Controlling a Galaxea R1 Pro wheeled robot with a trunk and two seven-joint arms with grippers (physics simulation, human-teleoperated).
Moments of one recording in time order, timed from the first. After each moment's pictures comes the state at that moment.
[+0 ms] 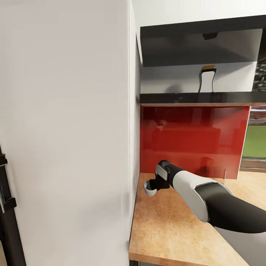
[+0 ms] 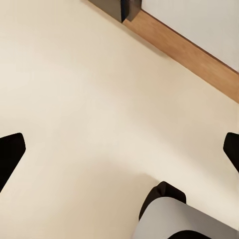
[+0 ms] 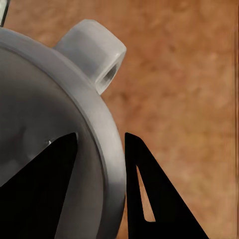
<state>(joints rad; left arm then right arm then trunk) 0.02 0.19 0.15 -0.03 0.37 -0.32 -0.04 -1.25 0.17 0.15 0.03 -0.26 0.85 -0.15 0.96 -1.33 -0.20</state>
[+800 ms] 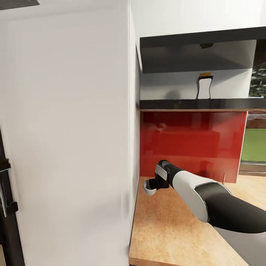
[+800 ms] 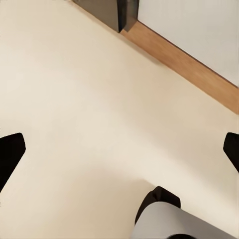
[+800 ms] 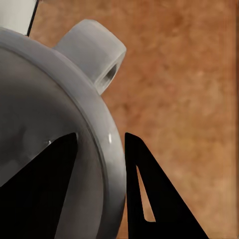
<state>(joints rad) 0.02 0.20 0.15 -0.03 0.38 -0.32 -0.04 -1.25 0.17 0.15 0.03 -0.27 0.83 -0.15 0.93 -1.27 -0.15</state>
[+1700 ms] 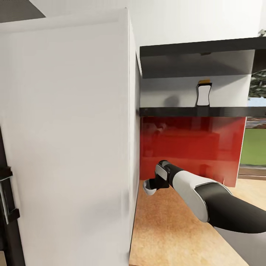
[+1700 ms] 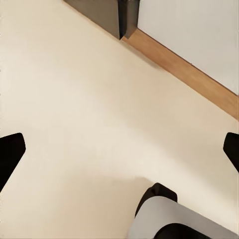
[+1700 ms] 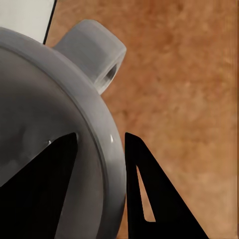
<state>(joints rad) 0.02 0.20 0.15 -0.03 0.37 -0.32 -0.04 -1.25 0.17 0.15 0.03 -0.27 0.83 -0.15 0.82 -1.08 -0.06</state>
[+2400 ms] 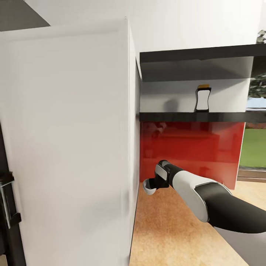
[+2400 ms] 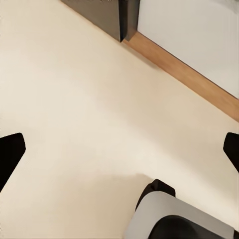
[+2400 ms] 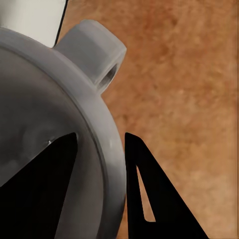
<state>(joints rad) 0.02 0.20 0.15 -0.03 0.37 -0.31 -0.04 -1.25 0.17 0.15 0.03 -0.27 0.82 -0.15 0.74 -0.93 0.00</state>
